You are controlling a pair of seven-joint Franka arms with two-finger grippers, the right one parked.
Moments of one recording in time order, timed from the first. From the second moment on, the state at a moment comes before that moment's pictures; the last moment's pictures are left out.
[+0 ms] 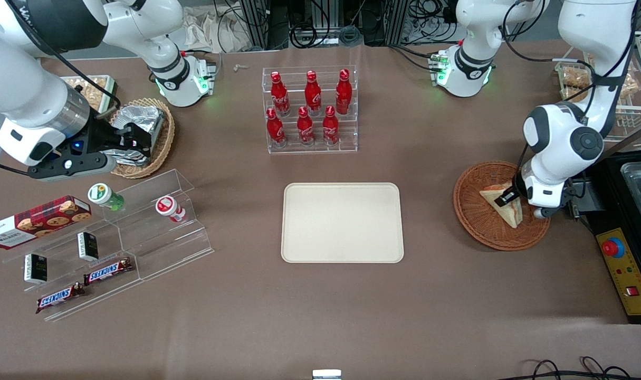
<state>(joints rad) 0.15 0.16 -0.09 -2.39 -0.01 2.55 -0.56</state>
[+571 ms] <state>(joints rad) 0.15 -0.01 -0.13 -2.04 0.00 1.92 -0.57</state>
